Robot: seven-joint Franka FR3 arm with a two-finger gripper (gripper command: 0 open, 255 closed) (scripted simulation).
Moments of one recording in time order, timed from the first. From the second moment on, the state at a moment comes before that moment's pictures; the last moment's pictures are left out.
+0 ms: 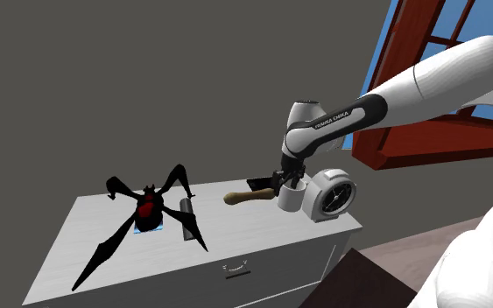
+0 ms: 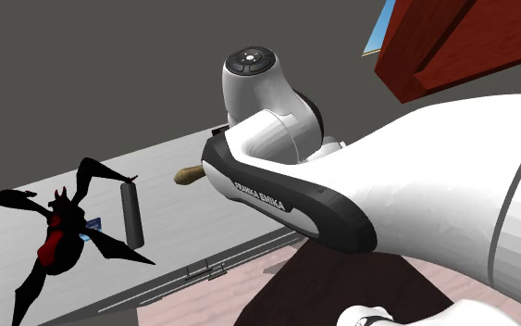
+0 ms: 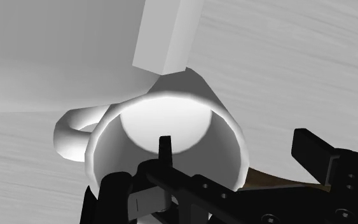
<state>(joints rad) -0.02 -0.07 -0.11 -2.36 -0.01 2.31 -0.04</state>
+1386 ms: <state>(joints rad) -0.02 -0.12 -0.11 -2.32 -0.02 2.22 -0.03</state>
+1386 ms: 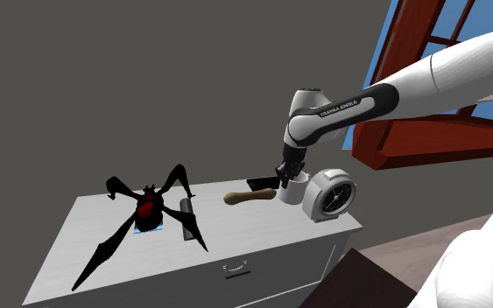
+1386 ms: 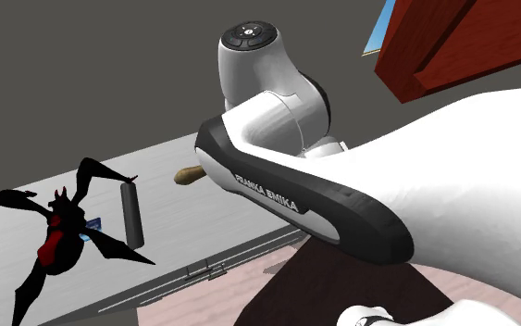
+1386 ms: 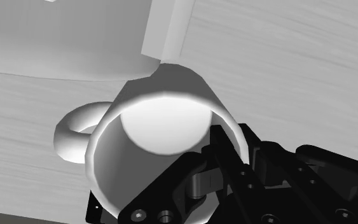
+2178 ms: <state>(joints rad) -0.02 -0.19 -0.10 -2.22 -0.02 2.05 -0.03</state>
